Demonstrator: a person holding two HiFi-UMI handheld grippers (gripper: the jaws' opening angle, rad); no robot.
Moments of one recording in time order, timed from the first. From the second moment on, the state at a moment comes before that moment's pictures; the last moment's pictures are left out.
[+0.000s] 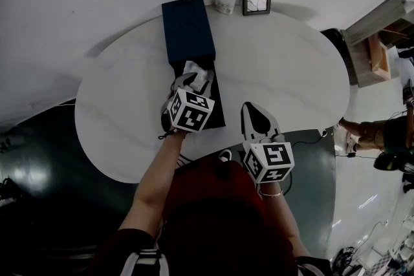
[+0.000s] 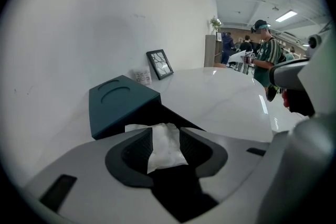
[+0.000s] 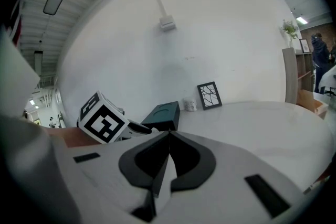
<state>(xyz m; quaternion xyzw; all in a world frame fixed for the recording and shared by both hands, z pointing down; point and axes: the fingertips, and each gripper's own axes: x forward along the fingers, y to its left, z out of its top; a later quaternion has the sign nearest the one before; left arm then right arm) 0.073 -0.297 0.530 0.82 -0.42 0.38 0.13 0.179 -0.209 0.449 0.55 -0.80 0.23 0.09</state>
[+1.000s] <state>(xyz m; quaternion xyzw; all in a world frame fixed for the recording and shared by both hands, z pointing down) 0.060 -0.227 0.464 0.83 -0.47 0.24 0.17 0.174 -0.157 0.417 0.54 -0.82 0.19 0.07</state>
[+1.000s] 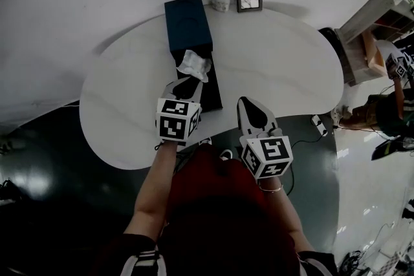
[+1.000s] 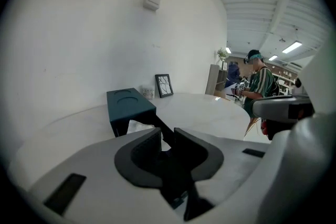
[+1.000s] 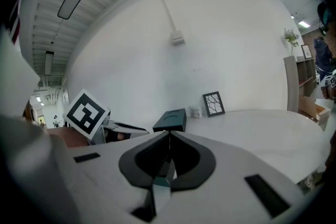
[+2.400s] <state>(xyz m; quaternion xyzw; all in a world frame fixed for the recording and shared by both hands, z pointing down) 0.034 -0.149 0.398 0.86 -0.47 0.11 0.16 0.157 -0.114 0.384 0.56 -0.81 0.16 0.04</state>
